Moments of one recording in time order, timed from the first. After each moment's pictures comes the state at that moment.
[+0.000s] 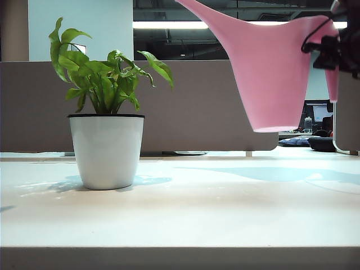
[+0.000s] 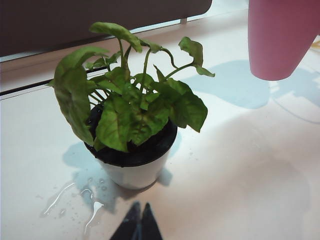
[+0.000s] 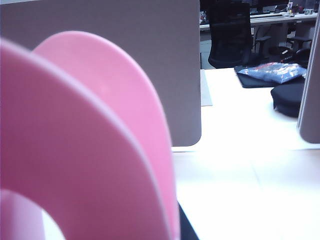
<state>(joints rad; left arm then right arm) -0.32 0.68 0.89 -0.57 0.16 0.05 -0.07 1.61 0.89 0.78 -0.12 0.11</state>
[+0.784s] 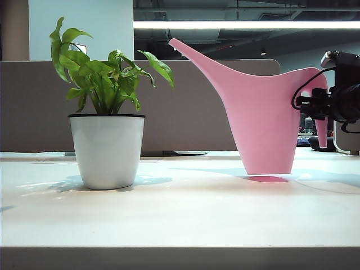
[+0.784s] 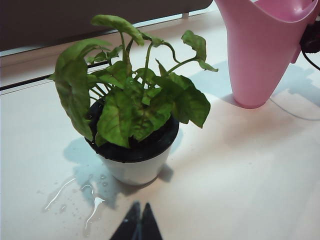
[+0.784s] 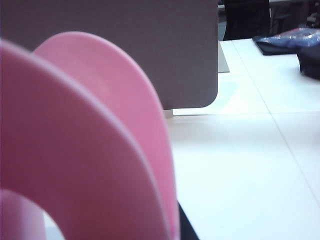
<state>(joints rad) -0.32 0.69 0.89 -0.58 0.15 0.05 -0.07 1.91 0.87 1.06 -0.17 0.10</state>
